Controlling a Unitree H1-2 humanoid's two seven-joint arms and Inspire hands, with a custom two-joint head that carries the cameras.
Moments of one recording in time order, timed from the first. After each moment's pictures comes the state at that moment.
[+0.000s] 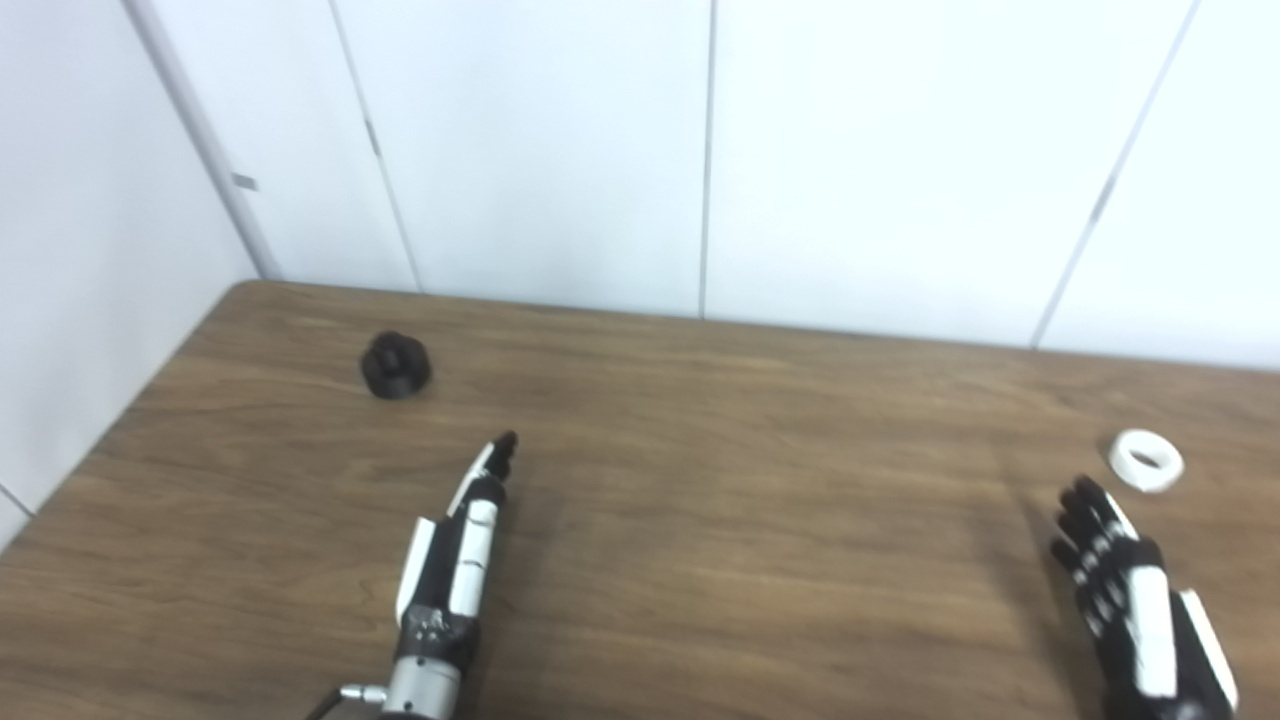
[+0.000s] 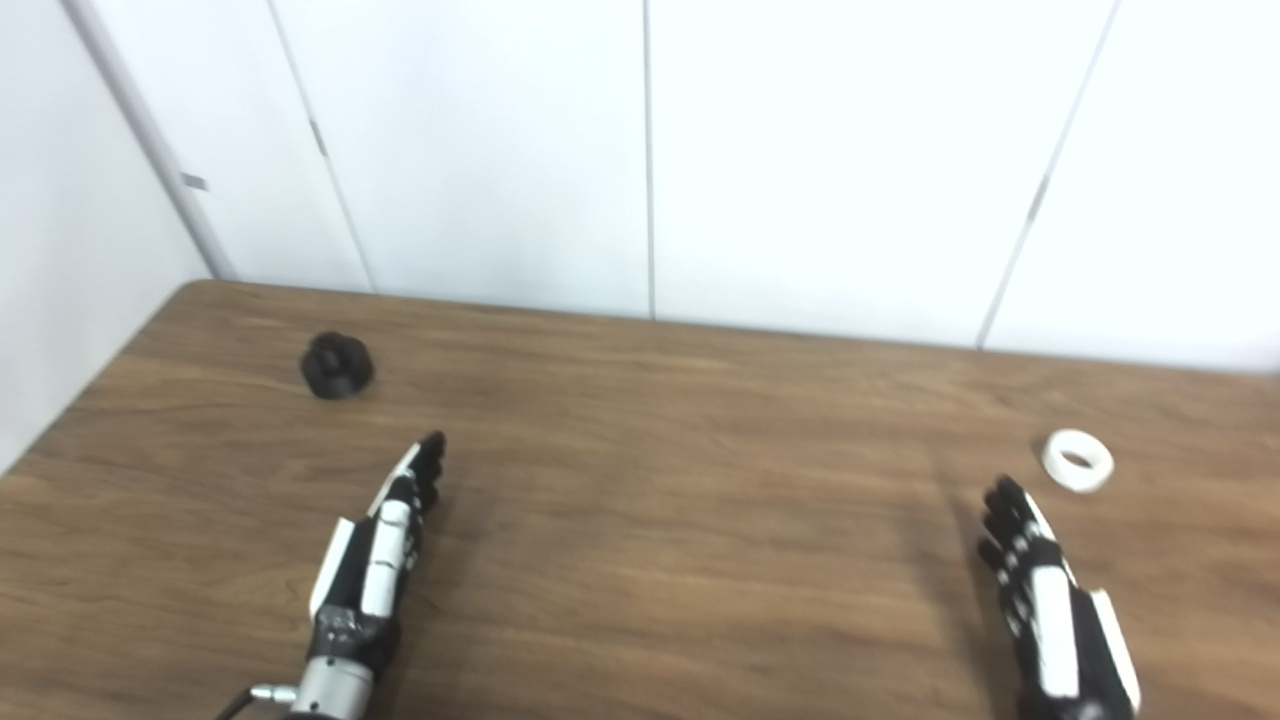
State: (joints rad) left arm 0.14 0.03 0.07 -0.15 0.00 -0.07 0.00; right arm 0.07 -0.15 -0.11 -0.12 0.13 -0.01 0.10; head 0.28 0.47
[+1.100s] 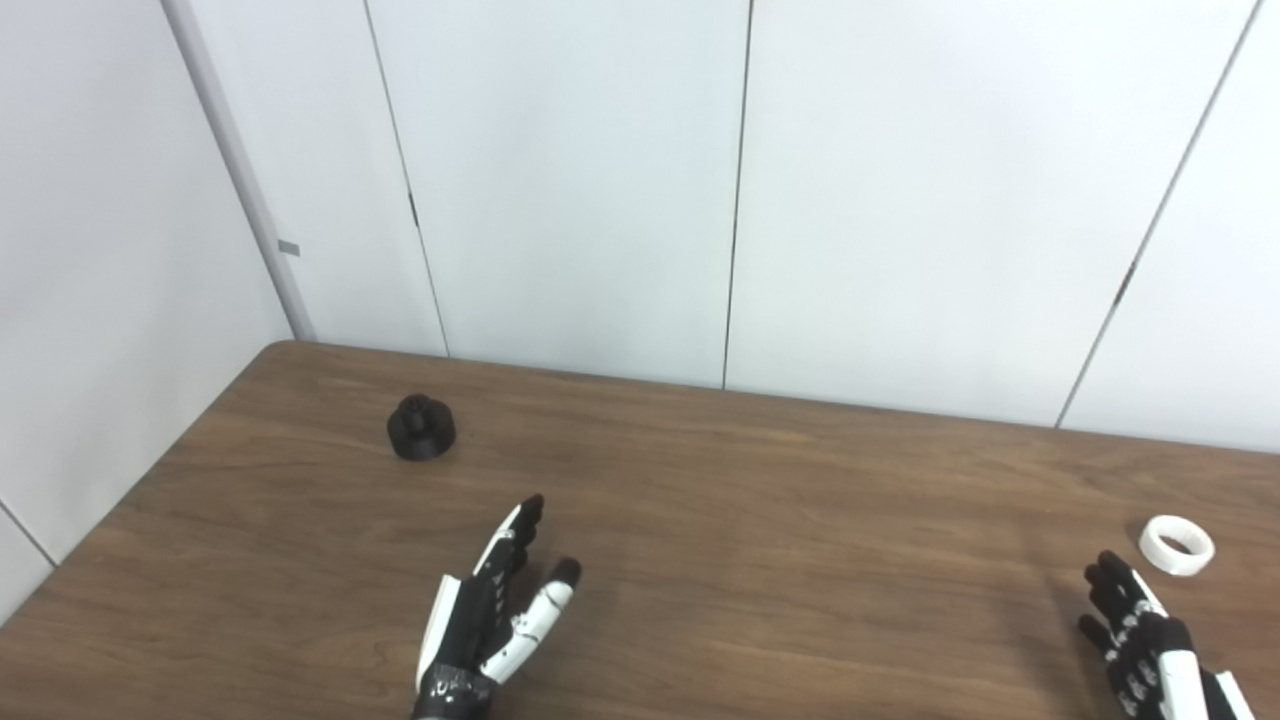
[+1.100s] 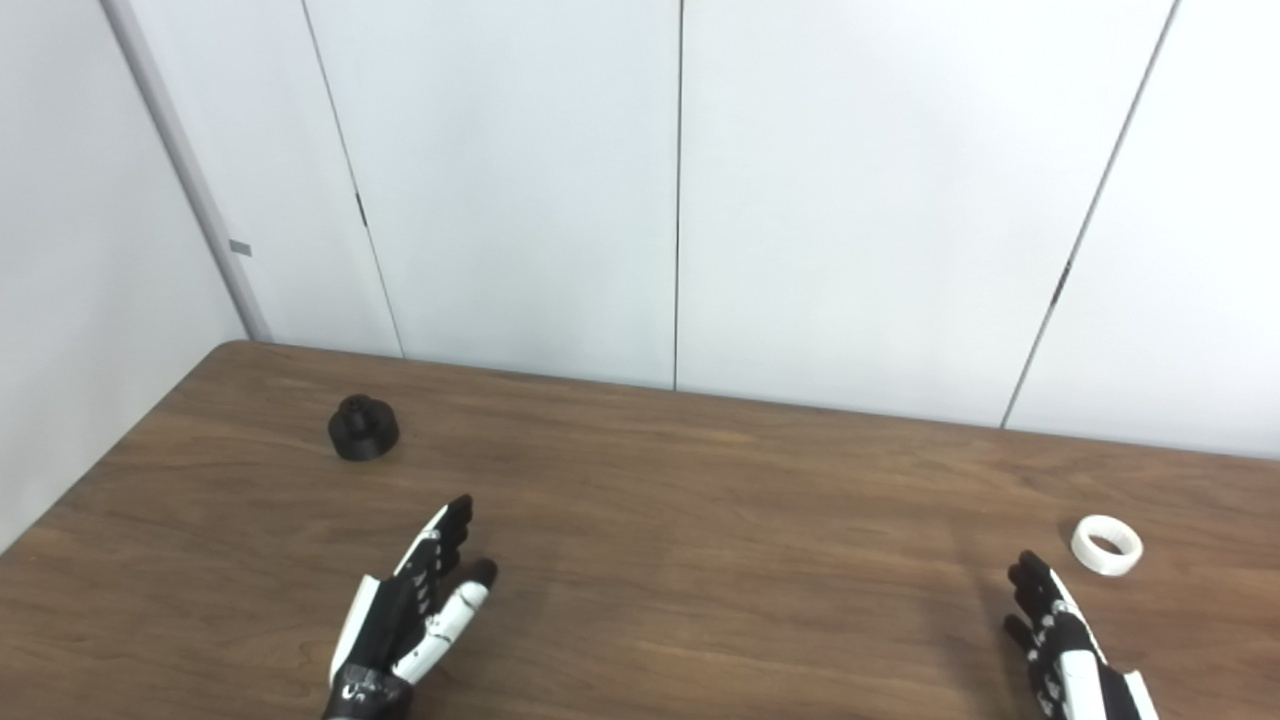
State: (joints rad) left arm 0.13 0.03 0.08 -0.22 0.15 0.03 0.06; right arm 0.05 -0.18 -0.10 -0.07 0.12 -0.04 0.13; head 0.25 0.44
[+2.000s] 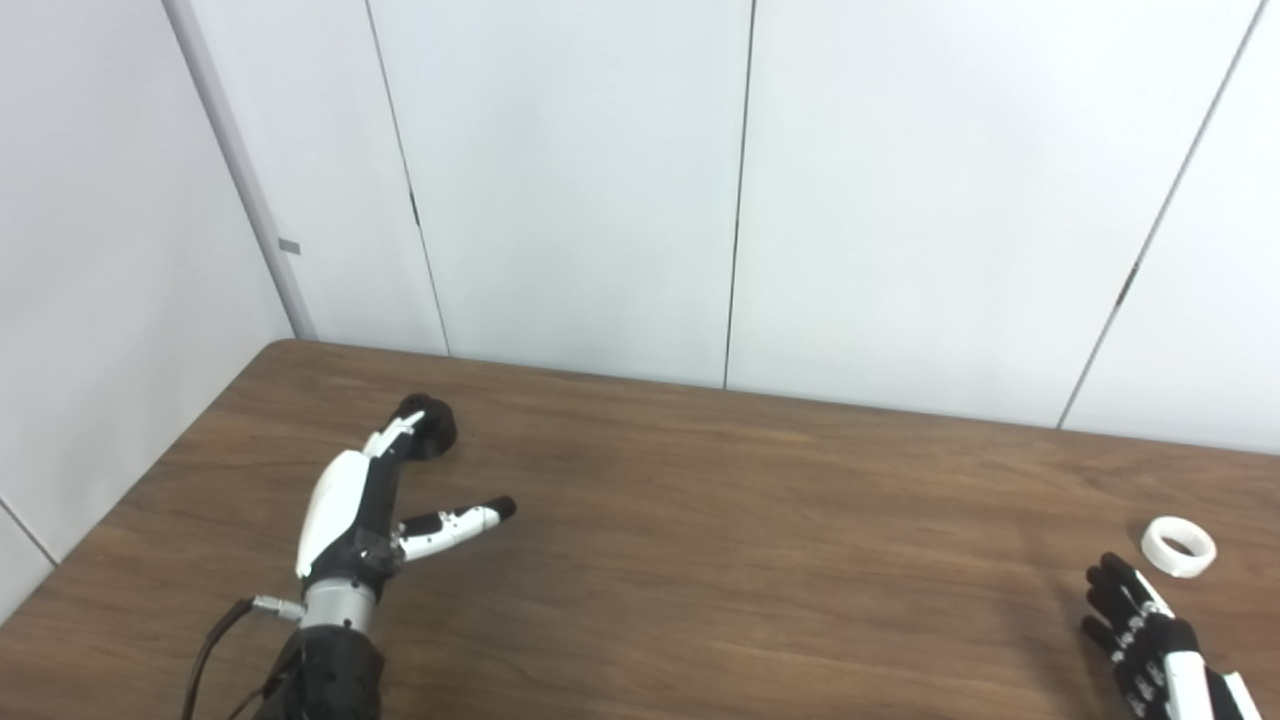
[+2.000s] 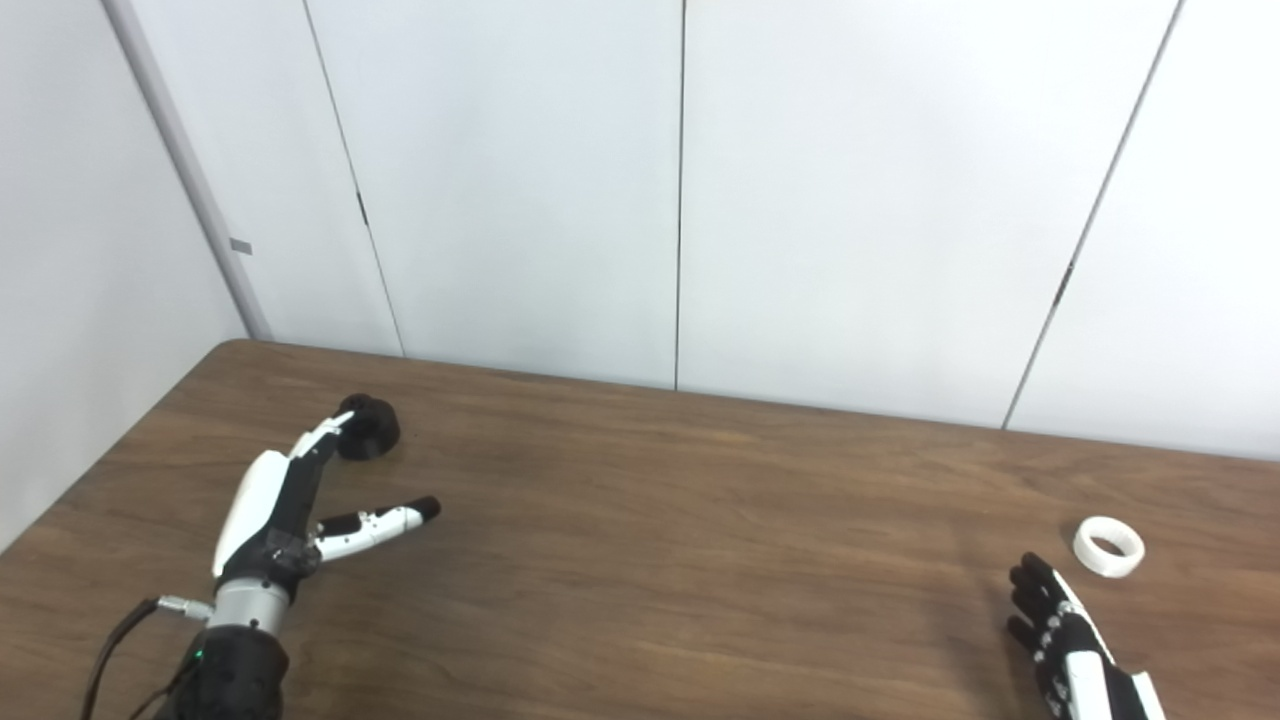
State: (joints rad) left arm -0.08 0.29 0.13 -0.25 0.54 0.41 0.06; right arm 0.04 -0.17 -0.11 -0.06 0.12 -0.04 0.12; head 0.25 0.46
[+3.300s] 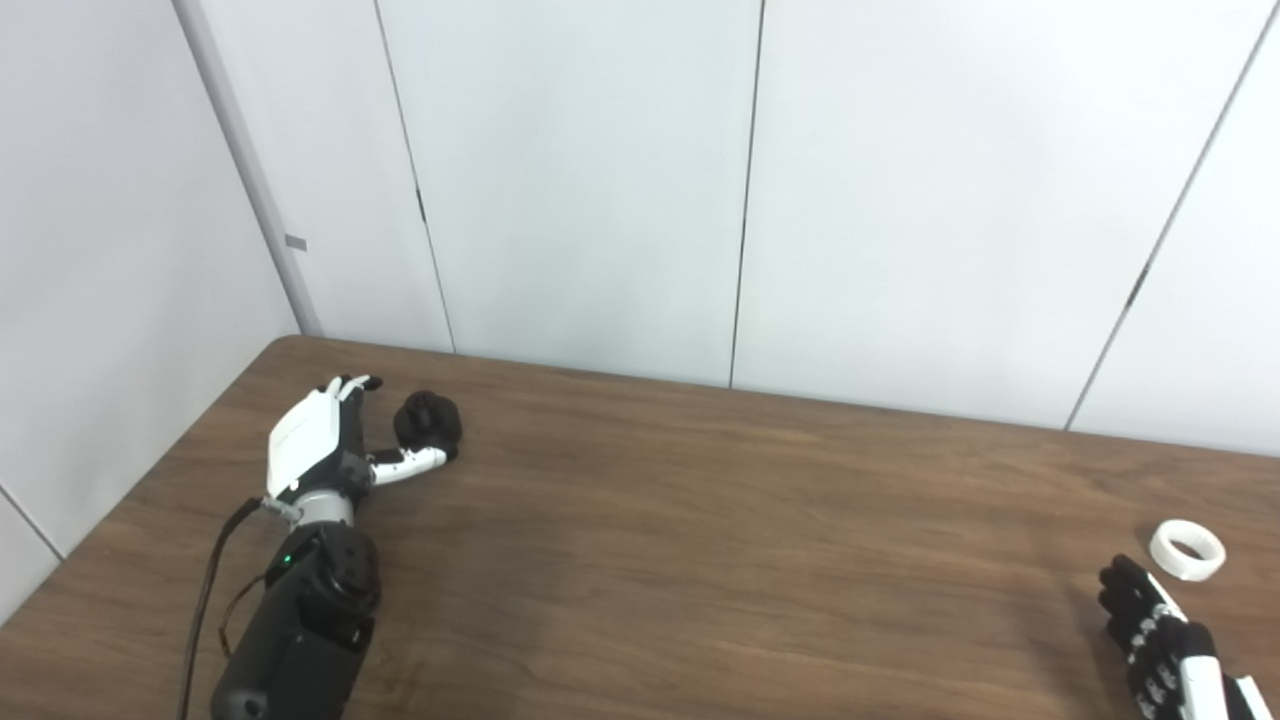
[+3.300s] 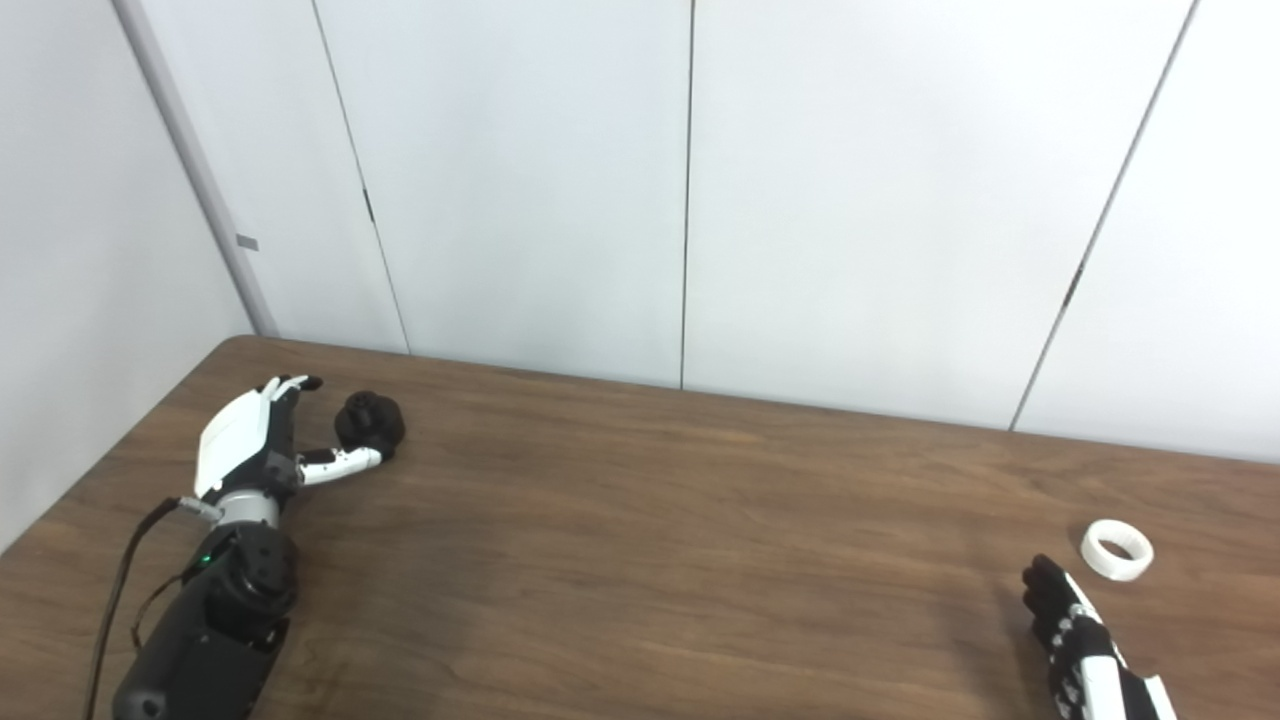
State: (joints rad) left arm -0.36 0.41 0.06 0.26 0.59 0.43 0.20; right arm 0.05 -0.19 -0.12 -0.06 0.14 -0.05 0.13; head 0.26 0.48
